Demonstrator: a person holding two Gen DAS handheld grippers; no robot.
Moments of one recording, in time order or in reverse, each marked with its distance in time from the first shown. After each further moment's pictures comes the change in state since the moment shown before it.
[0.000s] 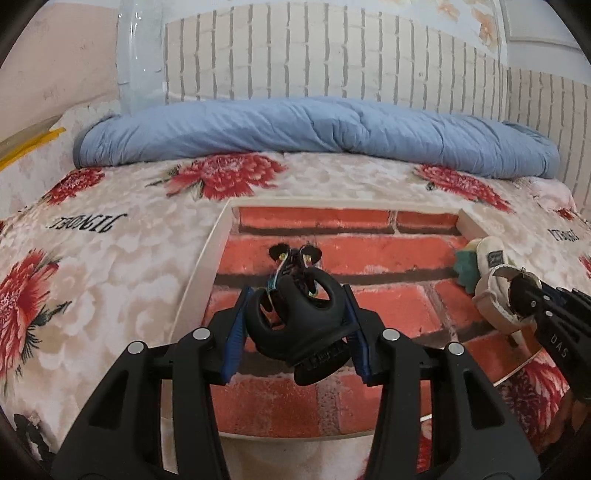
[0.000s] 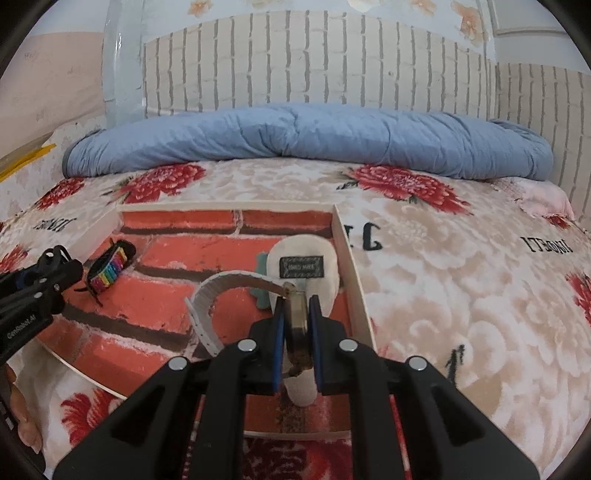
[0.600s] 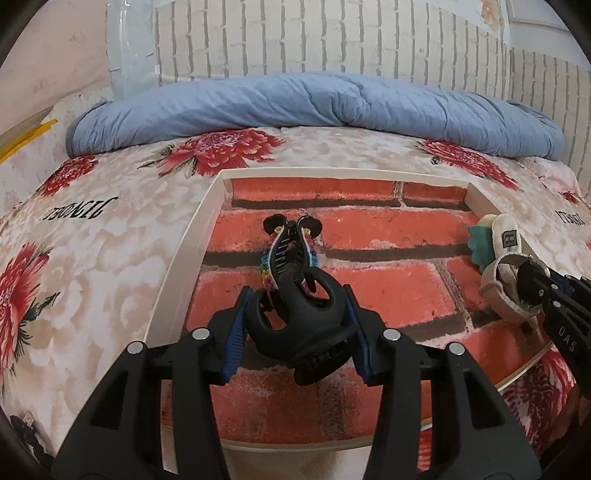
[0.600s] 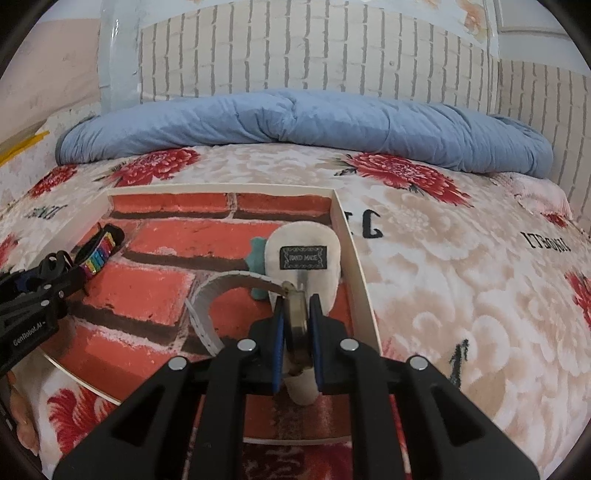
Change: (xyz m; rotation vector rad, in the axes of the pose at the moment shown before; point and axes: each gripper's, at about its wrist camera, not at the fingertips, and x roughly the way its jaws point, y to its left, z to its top) left arm 0.020 -0.004 -0.007 0.019 0.087 0.005; right arm 0.012 0.002 -0.003 -0.019 0.052 -0.027
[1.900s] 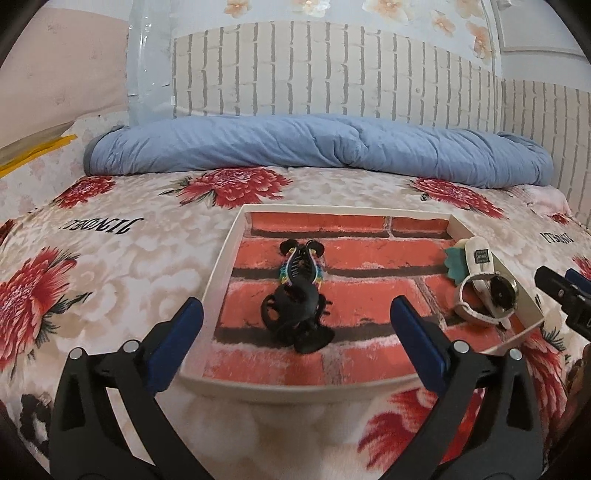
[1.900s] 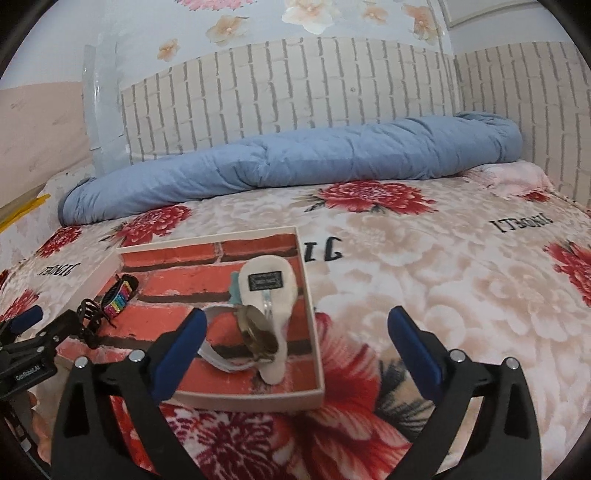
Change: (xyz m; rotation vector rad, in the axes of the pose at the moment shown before) left arm -0.060 0.012 -0.019 -0.028 -0.165 -0.003; right arm -0.067 -0.046 -0.015 0.170 -0.169 0.006
